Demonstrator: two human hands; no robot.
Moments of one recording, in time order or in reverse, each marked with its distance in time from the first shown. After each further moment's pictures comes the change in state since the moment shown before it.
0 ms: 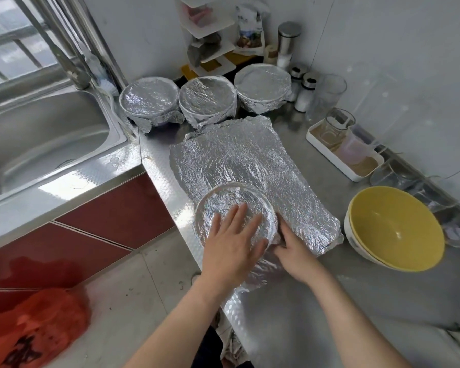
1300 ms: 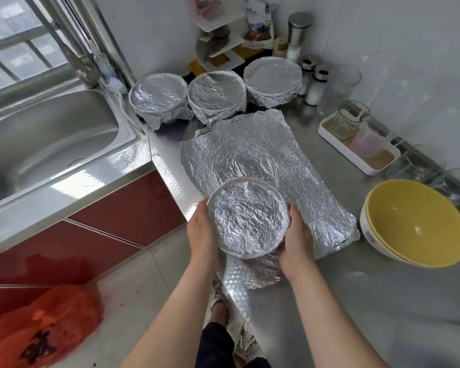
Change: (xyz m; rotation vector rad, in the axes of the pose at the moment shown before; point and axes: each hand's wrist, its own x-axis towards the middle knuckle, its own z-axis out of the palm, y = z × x) left_hand 0.013 -0.034 -0.031 -1.317 0.372 -0.958; right_hand 0.013 -0.038 0.043 0.915 0.402 0.302
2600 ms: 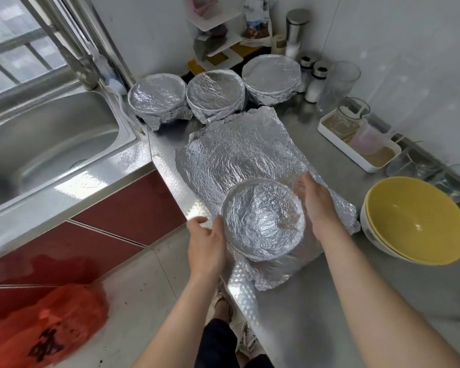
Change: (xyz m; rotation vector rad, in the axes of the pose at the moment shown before) left_hand -0.029 -0.003 -0.012 0.478 -0.002 0.106; right_hand 0.029 -0.068 -0.014 -0.496 -0.059 -0.291
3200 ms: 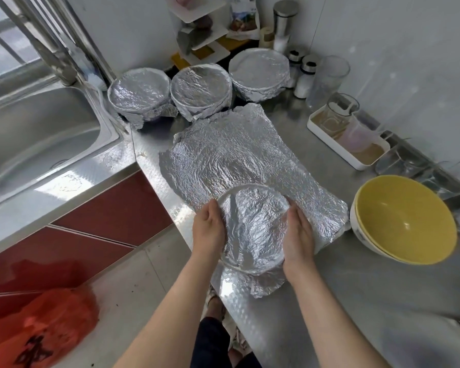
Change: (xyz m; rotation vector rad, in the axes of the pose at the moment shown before) left_hand 0.040 0.003 0.038 -0.198 -0.186 0.080; right_hand -0.049 0.037 0.028 0.257 0.177 0.023
